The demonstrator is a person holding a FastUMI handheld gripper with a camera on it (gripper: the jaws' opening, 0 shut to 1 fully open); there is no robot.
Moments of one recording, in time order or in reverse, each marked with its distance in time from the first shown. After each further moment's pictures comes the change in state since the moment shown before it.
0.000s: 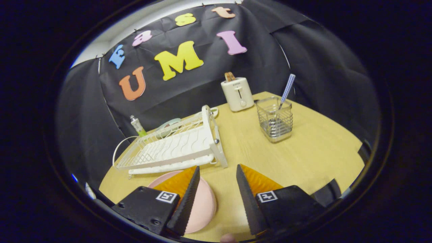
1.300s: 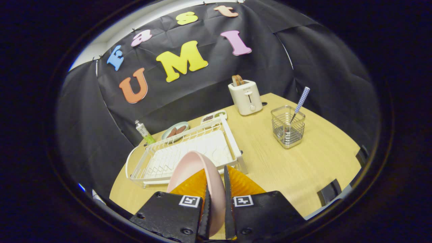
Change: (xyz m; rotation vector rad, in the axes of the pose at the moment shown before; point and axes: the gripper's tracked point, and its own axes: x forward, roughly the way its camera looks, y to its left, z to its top) arm -0.006 0.061 0.006 0.136 0.152 0.037
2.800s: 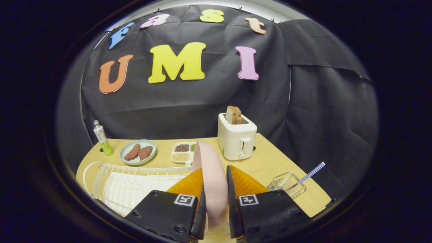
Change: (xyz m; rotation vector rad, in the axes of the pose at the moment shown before) arm 0.105 0.030 0.179 -0.283 -0.194 -0.364
